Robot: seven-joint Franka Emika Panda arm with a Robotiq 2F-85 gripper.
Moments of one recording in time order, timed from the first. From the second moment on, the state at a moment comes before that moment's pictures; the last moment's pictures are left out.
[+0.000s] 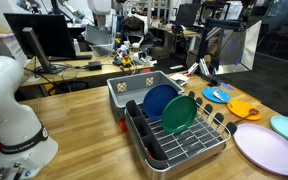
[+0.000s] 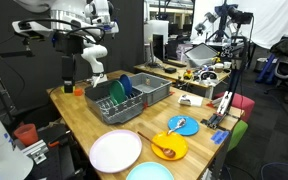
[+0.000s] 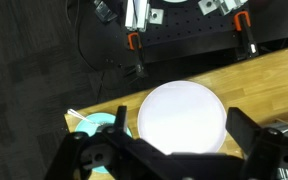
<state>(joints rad) -0.11 -0.72 -0.01 -2.70 -0.13 1.75 0.09</state>
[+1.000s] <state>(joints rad) -0.06 -0.69 -0.01 -2.69 -0.10 1.78 0.09</state>
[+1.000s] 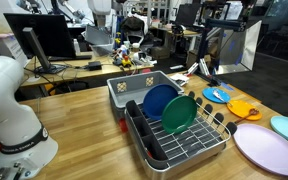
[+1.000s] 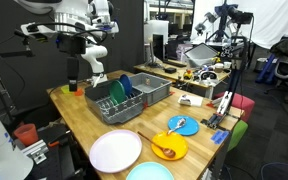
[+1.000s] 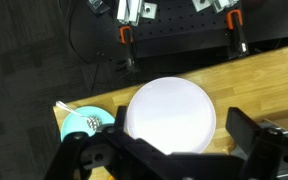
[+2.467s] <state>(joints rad) 0.00 -0.50 0.01 -2.64 -0.10 2.05 0.05</state>
